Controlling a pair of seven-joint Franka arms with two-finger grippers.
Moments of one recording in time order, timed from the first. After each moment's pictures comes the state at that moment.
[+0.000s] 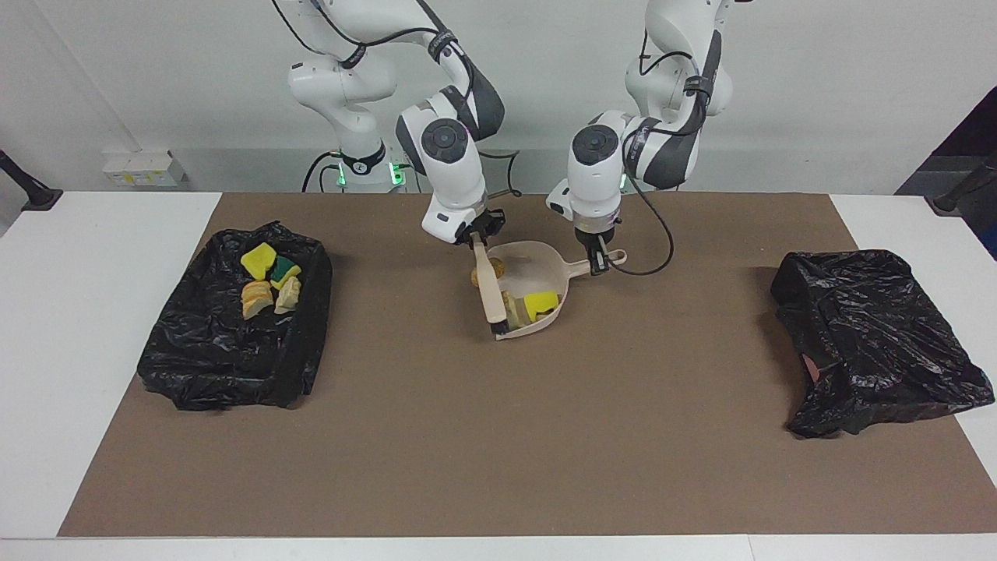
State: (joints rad) left arm -0.51 0.06 -0.09 -2.14 0.13 2.07 0.90; right arm 0.18 0.04 0.36 -2.05 0.21 1.93 0.26
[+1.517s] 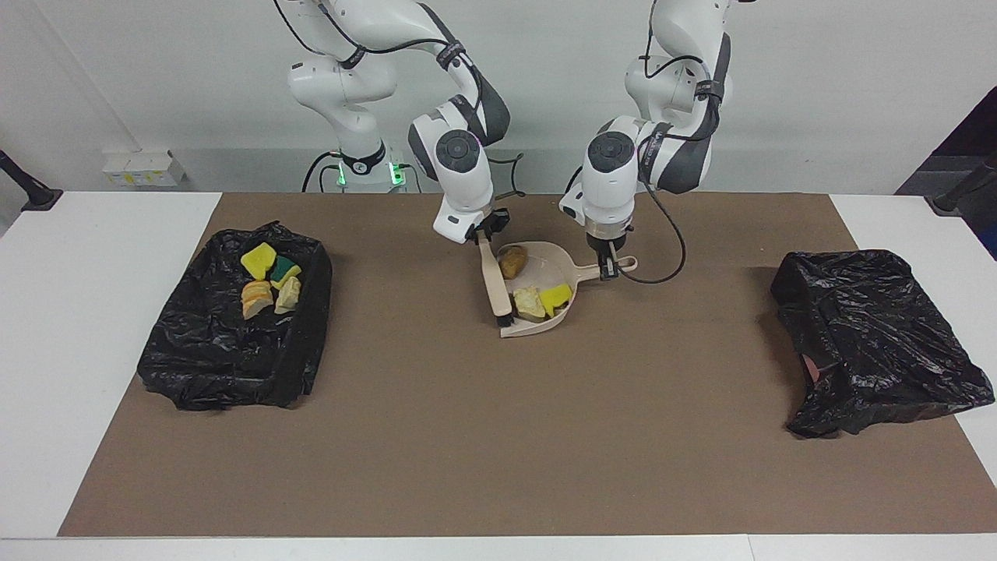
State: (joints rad) left arm -0.48 0.06 -0.09 -2.15 0.13 2.07 0.96; right arm 0.19 0.09 0.45 -2.17 0.29 2.09 0.27
